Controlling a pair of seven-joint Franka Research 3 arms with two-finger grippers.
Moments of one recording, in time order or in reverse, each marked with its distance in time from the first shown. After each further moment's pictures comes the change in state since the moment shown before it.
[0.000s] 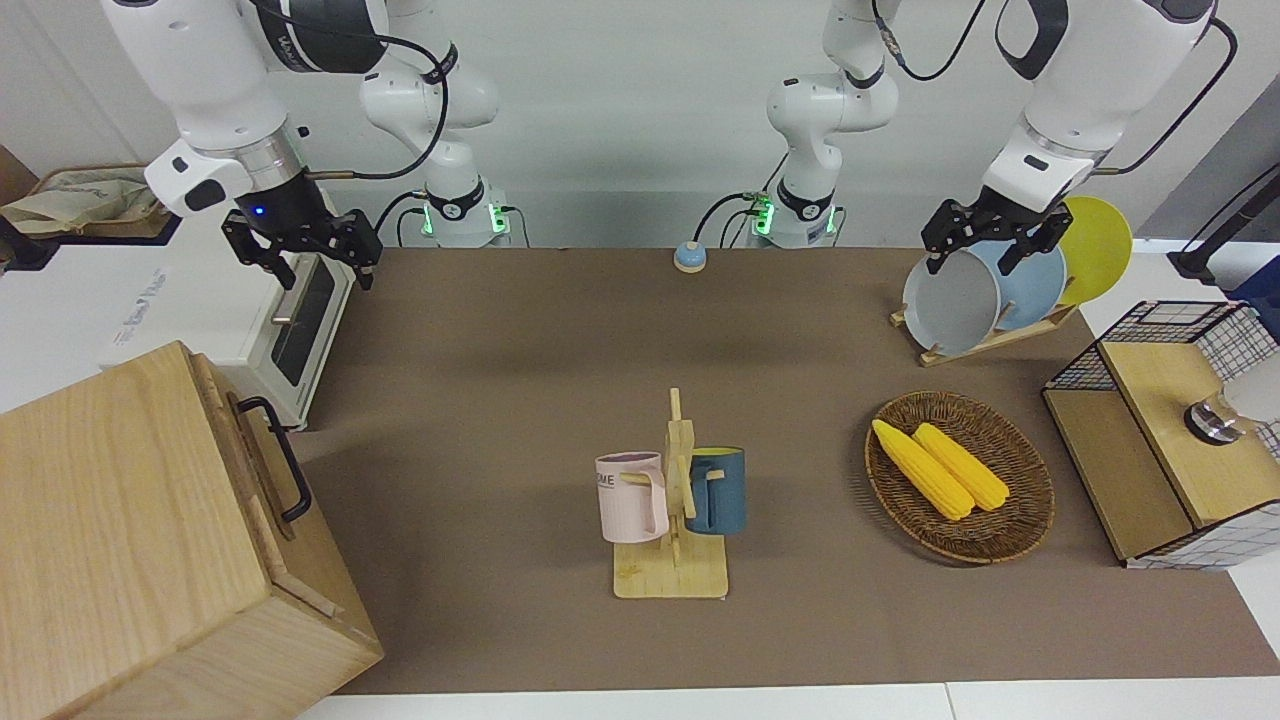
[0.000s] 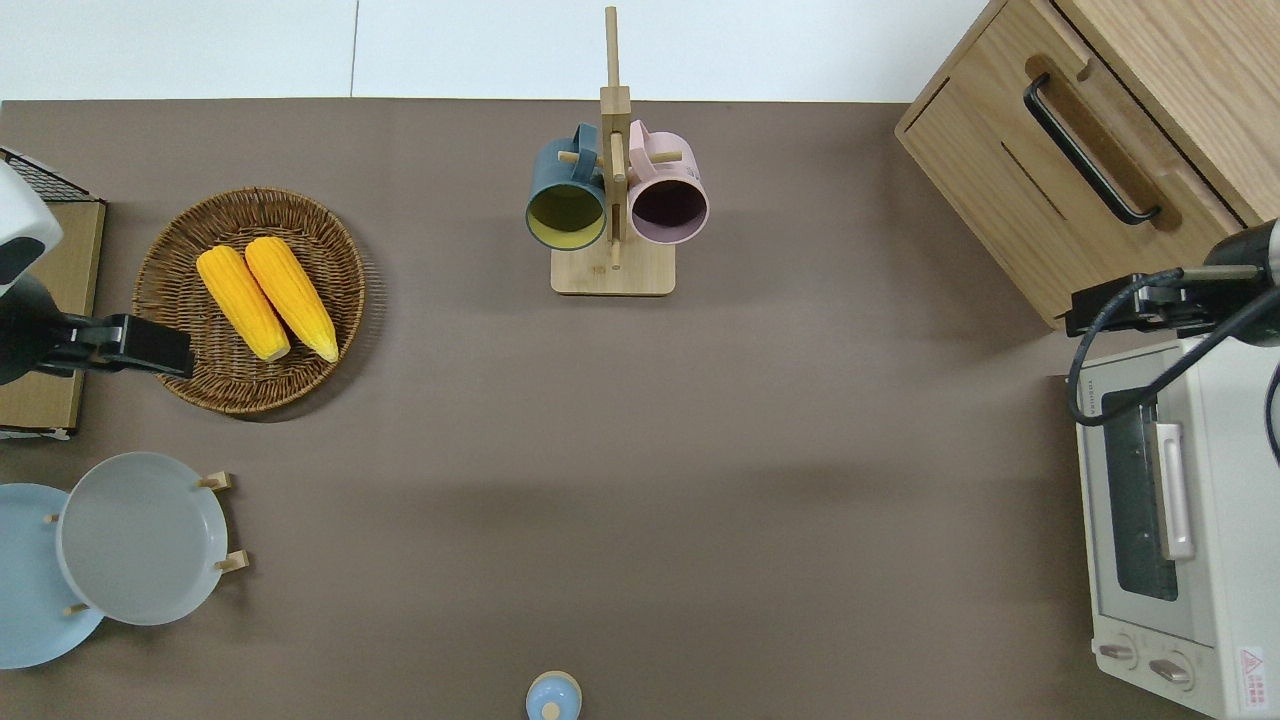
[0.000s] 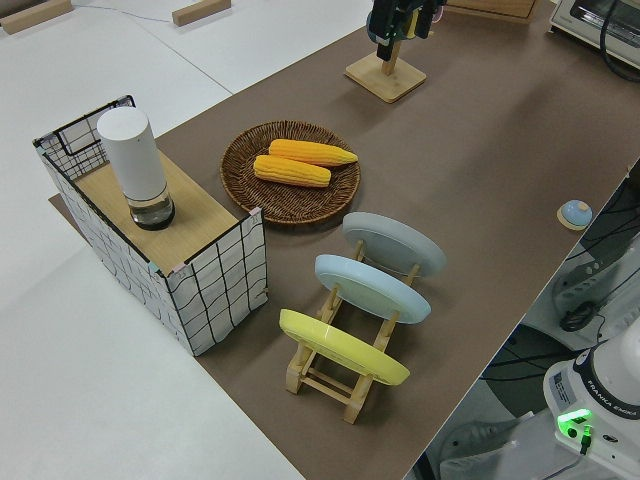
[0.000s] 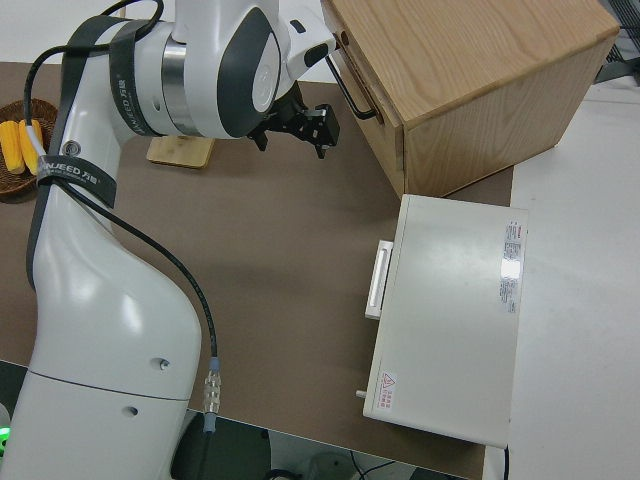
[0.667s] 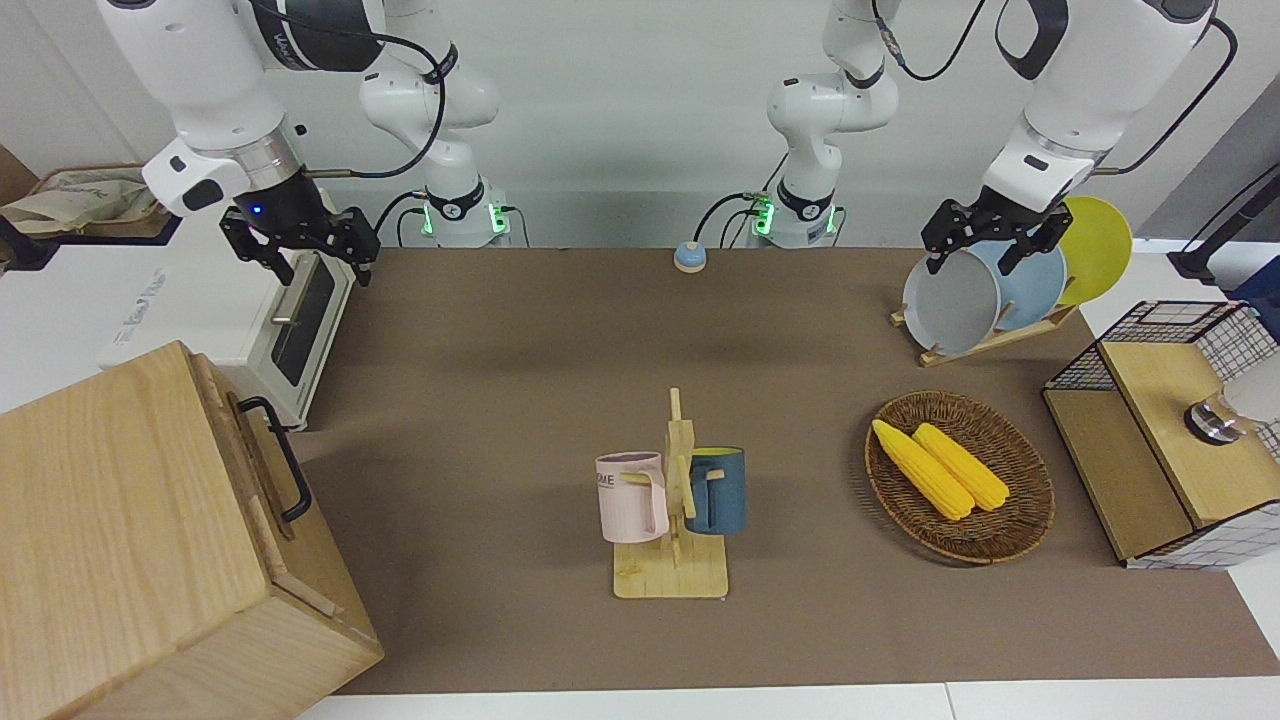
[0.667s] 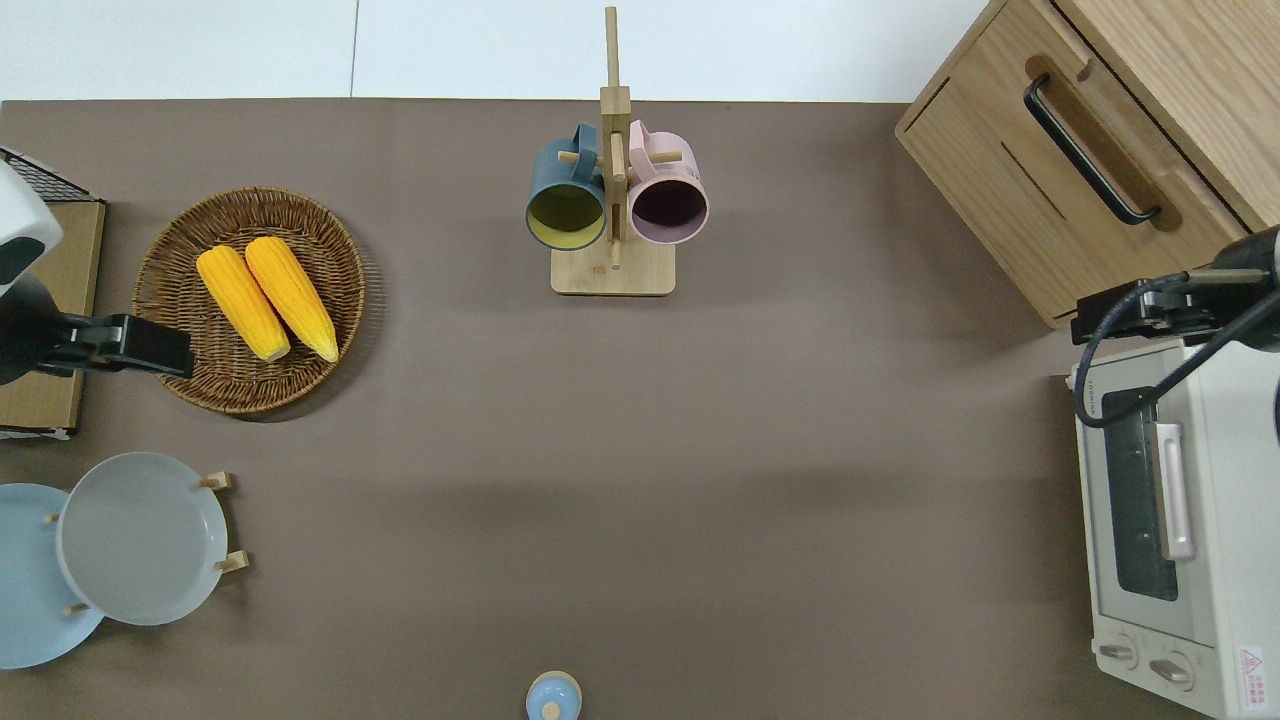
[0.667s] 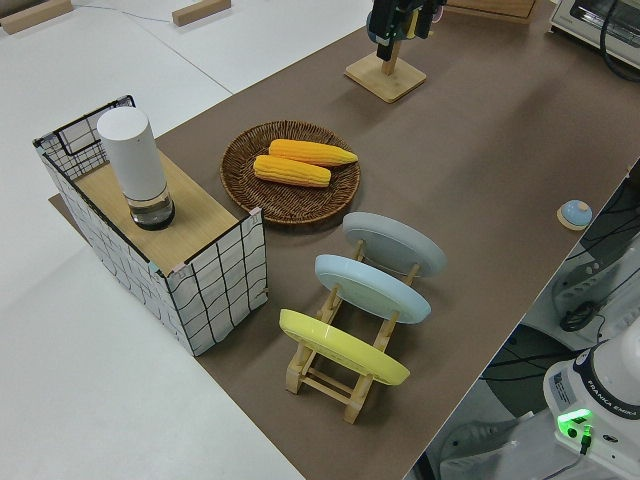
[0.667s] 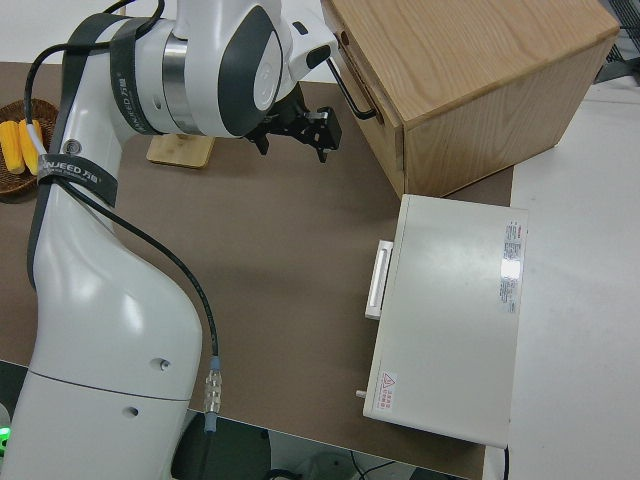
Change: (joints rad) left arm 0.000 0.000 0.000 0.000 0.000 0.000 0.000; right arm 0.001 0.002 -0.007 0.009 -0.004 -0.033 0.000
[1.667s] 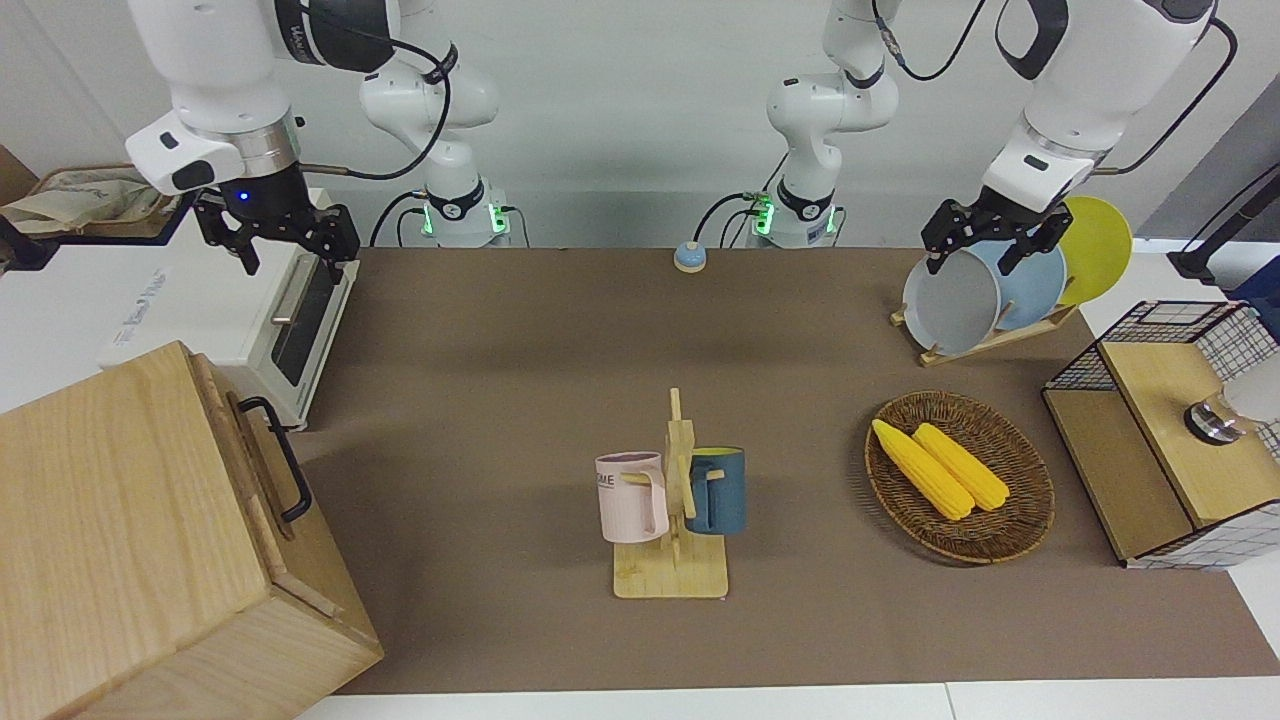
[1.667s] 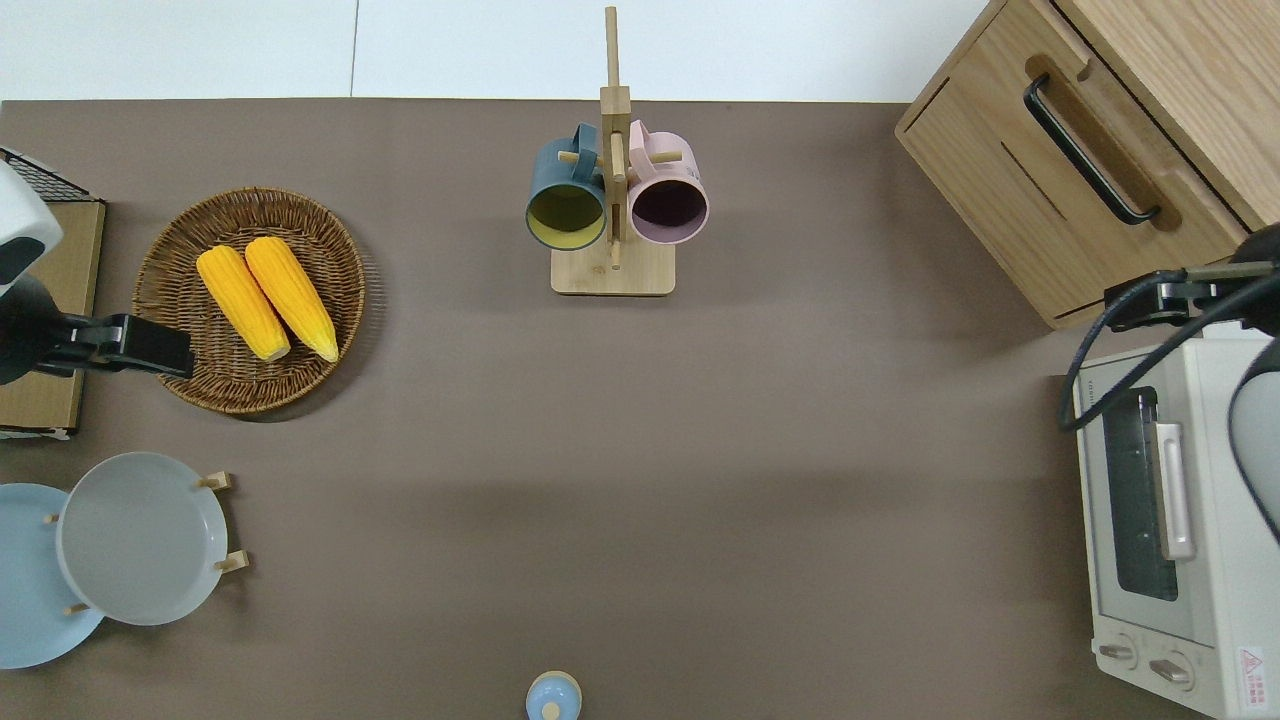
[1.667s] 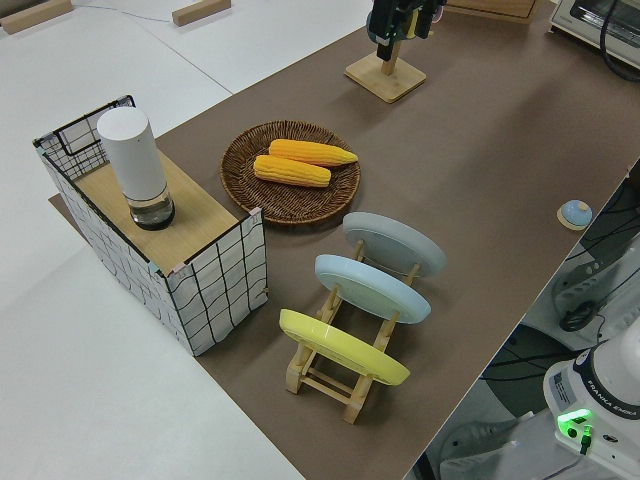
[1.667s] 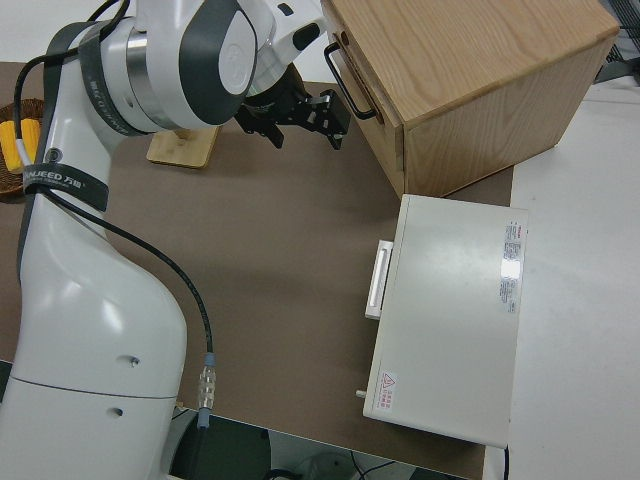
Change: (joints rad) left arm 0.000 0.000 0.000 0.000 0.000 0.000 0.000; right arm 0.019 0.002 0.036 0.041 -0.198 -0.001 0.044
